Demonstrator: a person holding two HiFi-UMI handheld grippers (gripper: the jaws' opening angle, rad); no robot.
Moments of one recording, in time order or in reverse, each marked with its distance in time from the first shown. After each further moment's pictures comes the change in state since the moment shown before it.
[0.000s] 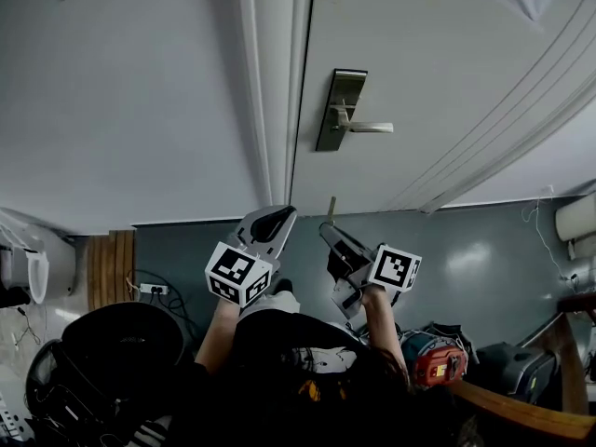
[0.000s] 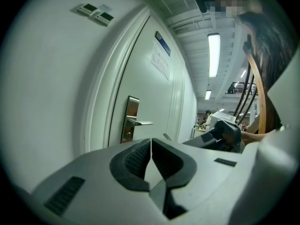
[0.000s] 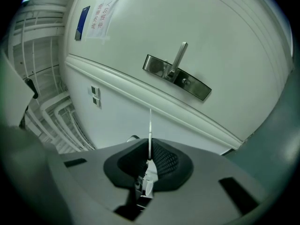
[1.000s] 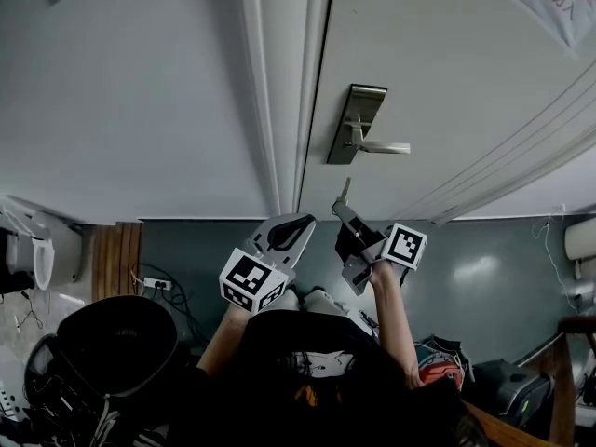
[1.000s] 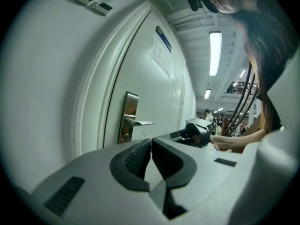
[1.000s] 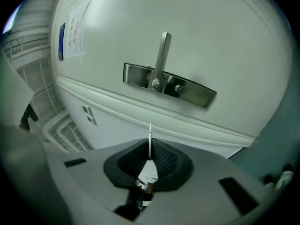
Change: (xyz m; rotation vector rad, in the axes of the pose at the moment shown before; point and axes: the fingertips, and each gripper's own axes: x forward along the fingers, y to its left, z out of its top) left arm 0.046 0.007 0.000 0.002 0.018 -0.016; right arm 0.050 -0.056 0.078 0.119 -0.025 0.072
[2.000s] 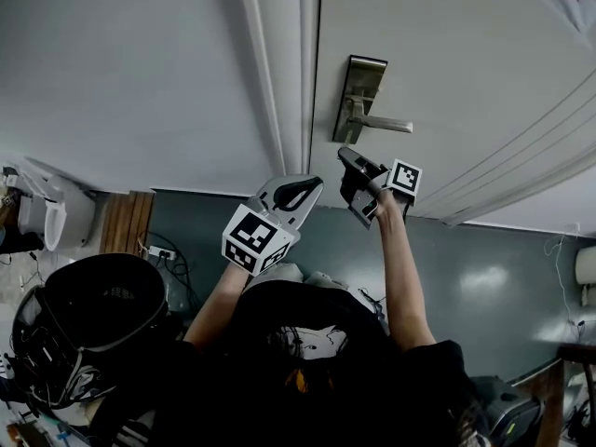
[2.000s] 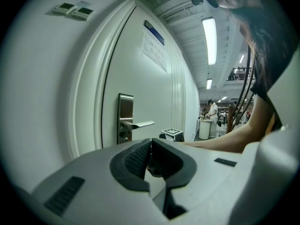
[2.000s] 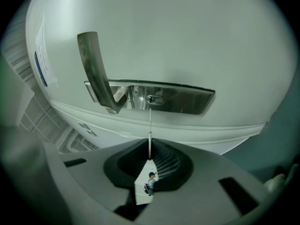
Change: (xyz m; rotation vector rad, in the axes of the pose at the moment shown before) left arm 0.025 -0.020 0.010 0.125 0.025 0.073; right arm 0.042 -0.074 0.055 0.180 0.121 0.114
